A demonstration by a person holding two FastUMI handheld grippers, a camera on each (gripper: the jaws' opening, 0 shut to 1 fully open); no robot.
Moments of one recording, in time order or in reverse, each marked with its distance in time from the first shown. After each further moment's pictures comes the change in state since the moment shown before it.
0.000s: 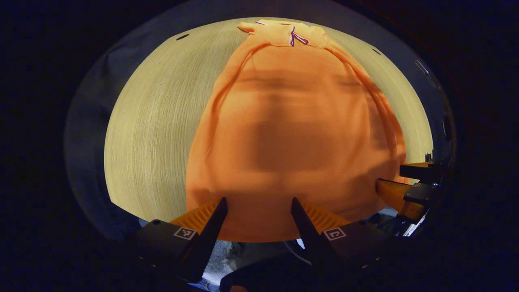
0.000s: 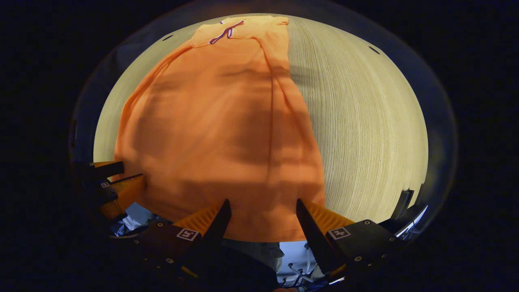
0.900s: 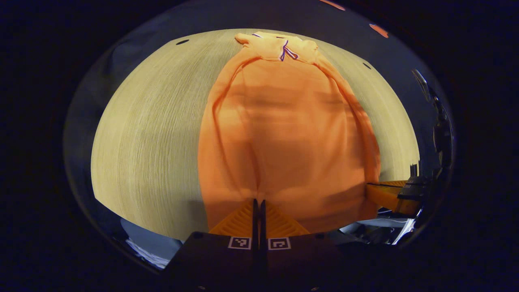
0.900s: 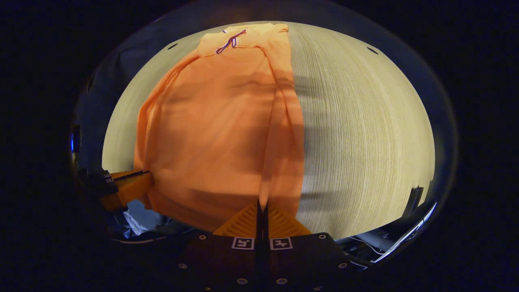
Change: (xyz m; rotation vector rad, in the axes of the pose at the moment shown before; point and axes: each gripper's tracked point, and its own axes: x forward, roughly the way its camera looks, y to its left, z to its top) left arm -0.002 -0.022 0.007 -0.052 -0.117 -0.122; right arm -0.002 0.013 0.004 0.013 -0.103 0.061
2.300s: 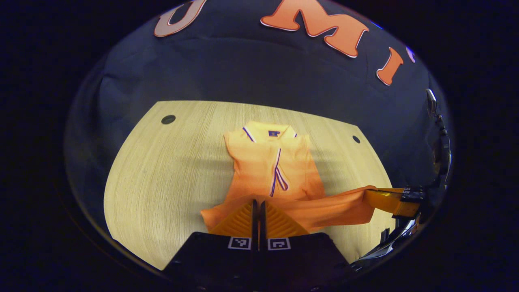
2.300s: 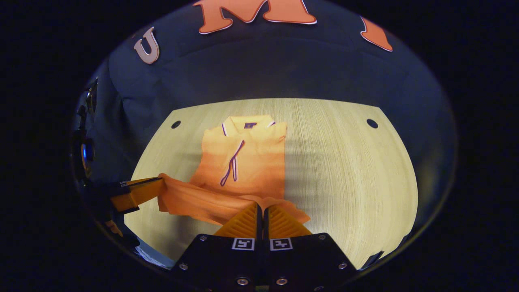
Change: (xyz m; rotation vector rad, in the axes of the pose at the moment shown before) left arm -0.075 -0.003 0.305 0.006 -0.454 -0.103; right arm -0.097 -0.026 0.278 0.038 -0.483 0.038
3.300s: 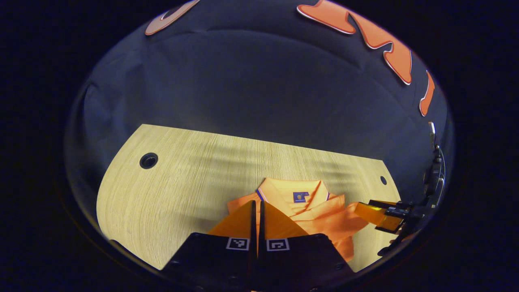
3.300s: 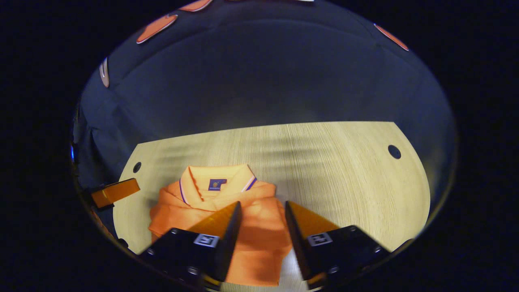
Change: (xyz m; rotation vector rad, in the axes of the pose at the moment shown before) left arm 0.154 0.052 0.134 -0.062 -0.091 0.046; right arm 0.173 -0.051 0.110 0.100 -0.052 -0.082
